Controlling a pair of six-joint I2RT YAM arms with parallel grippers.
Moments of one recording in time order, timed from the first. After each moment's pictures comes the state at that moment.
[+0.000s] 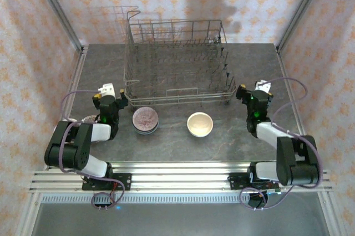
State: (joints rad) left arm -0.03 1.45 0.35 0.78 -0.37 -0.08; right arm 0.04 1.27 0.41 0.51 0.26 0.20
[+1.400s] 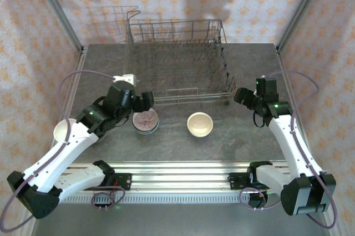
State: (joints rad) left arm -0.60 1.01 1.04 -0.74 -0.23 -0.57; right arm 0.08 1.02 0.90 -0.73 0.00 0.48
